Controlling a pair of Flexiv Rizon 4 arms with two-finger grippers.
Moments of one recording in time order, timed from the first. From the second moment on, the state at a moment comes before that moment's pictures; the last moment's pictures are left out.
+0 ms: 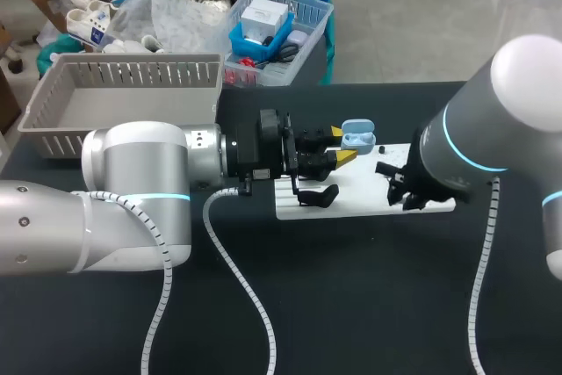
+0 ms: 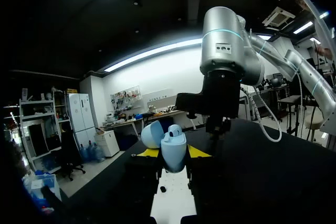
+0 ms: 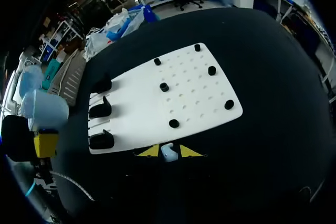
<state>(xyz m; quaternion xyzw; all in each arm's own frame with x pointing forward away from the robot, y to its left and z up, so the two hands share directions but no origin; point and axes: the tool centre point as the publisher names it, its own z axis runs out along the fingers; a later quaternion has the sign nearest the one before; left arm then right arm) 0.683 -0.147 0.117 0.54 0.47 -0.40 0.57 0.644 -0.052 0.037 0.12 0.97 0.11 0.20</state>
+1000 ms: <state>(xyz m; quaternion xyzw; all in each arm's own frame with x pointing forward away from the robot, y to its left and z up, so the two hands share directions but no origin) 0.683 -0.147 0.117 0.54 0.47 -0.40 0.57 0.589 -0.010 0.102 -0.15 0.97 0.07 0.17</state>
